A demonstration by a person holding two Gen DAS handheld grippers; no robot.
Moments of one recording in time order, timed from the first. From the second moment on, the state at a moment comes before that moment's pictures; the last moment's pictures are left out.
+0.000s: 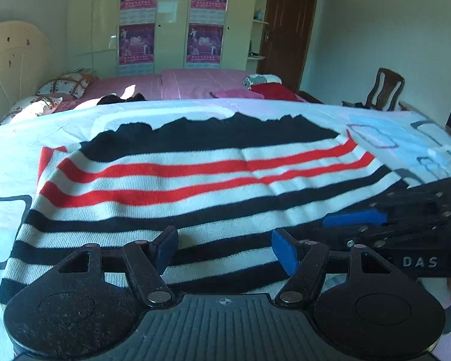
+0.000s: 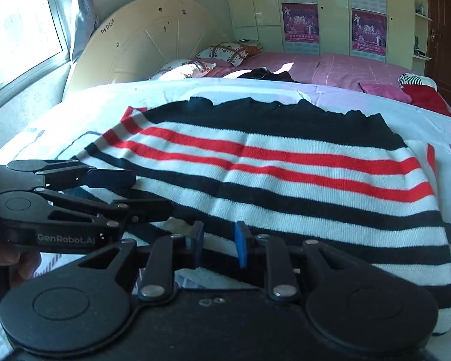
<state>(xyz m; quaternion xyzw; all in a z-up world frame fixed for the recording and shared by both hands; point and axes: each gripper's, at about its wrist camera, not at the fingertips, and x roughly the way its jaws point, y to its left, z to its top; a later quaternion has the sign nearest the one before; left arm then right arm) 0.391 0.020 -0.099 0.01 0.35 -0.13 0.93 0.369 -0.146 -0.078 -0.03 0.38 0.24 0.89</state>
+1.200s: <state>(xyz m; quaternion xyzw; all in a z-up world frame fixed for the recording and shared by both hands) 0.357 0.092 -0.101 0.02 0.38 -0.03 0.93 0.351 -0.281 -0.076 0.01 0.40 0.08 0.91</state>
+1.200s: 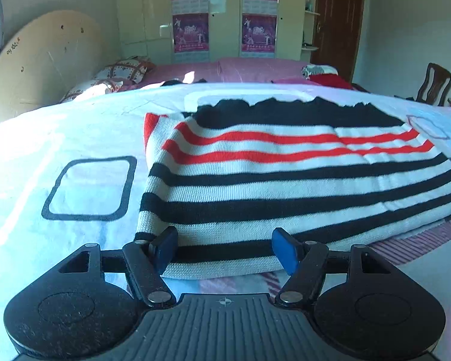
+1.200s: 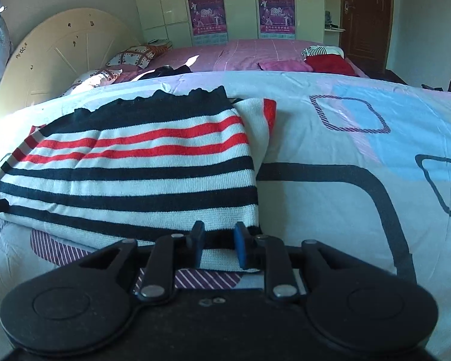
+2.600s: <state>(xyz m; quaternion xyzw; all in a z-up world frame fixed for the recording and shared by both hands) 0.389 0.152 -0.172 -0.45 0.30 -0.01 0.84 0.398 -0.194 -0.059 0.04 0.35 0.22 0.91</state>
